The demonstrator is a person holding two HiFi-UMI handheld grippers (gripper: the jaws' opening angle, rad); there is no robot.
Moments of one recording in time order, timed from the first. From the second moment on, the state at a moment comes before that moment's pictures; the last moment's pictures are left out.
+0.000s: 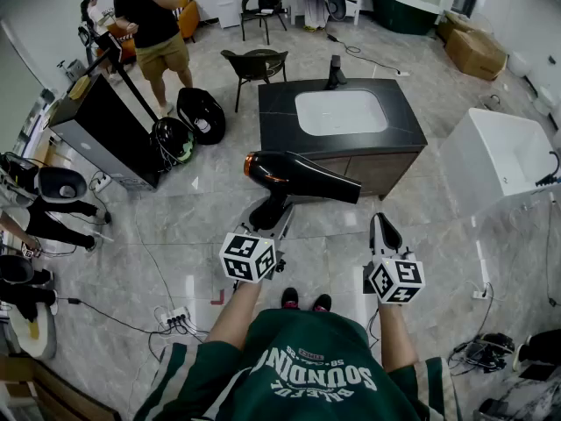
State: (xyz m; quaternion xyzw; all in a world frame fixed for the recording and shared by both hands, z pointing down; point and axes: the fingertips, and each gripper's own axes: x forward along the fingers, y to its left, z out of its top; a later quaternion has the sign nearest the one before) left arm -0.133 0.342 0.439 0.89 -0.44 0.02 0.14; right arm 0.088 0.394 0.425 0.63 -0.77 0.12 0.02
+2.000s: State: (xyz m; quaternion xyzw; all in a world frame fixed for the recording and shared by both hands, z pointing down) left arm -0.094 0.299 0.450 0.86 -0.50 0.01 0.14; right arm 0.125 0.336 0.447 0.57 -0.81 0.10 0.03
